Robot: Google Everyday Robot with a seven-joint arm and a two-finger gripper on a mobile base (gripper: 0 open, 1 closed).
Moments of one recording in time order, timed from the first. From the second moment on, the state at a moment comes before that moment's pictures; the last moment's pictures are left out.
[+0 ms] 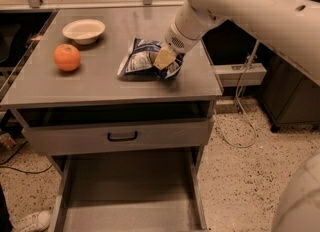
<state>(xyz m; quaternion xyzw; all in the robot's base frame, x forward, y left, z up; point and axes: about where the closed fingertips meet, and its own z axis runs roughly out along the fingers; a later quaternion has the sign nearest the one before) 0.682 -0.027 0.875 -0.52 0.80 0.03 0.30</state>
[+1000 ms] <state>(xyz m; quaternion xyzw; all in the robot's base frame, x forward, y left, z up) 0.682 -0.027 0.875 -0.52 0.80 0.03 0.30</state>
